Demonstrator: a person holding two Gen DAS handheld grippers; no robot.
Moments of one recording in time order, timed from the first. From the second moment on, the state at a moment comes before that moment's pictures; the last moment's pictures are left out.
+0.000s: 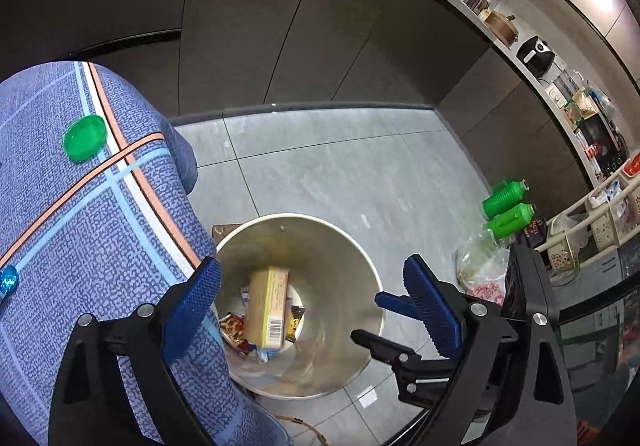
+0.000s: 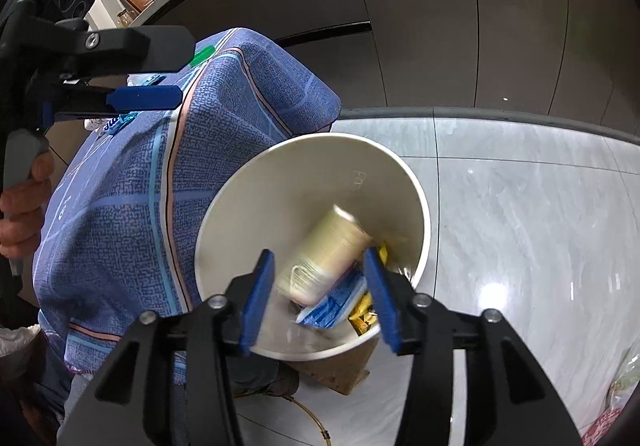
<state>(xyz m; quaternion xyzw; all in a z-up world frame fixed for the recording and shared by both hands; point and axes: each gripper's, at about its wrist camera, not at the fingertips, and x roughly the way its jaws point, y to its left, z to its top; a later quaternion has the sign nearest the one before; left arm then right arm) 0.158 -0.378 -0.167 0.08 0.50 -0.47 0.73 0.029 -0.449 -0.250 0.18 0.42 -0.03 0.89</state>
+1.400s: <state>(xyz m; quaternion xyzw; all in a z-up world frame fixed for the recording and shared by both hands) 0.169 -0.180 -0.080 -0.01 0.42 -0.31 0.85 0.044 -0.378 -0.155 0.12 0.37 0.01 0.92</state>
